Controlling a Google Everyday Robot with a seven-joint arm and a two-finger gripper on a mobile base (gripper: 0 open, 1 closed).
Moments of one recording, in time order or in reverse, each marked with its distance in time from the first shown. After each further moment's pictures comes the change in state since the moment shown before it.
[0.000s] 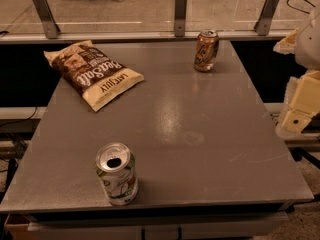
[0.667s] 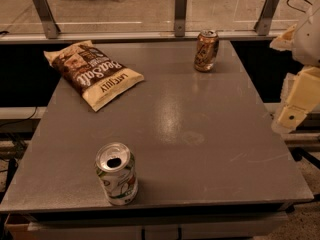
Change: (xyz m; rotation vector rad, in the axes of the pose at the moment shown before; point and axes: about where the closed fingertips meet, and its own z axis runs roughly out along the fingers) arm -0.007 -0.006 0.000 0.009 -0.032 -0.010
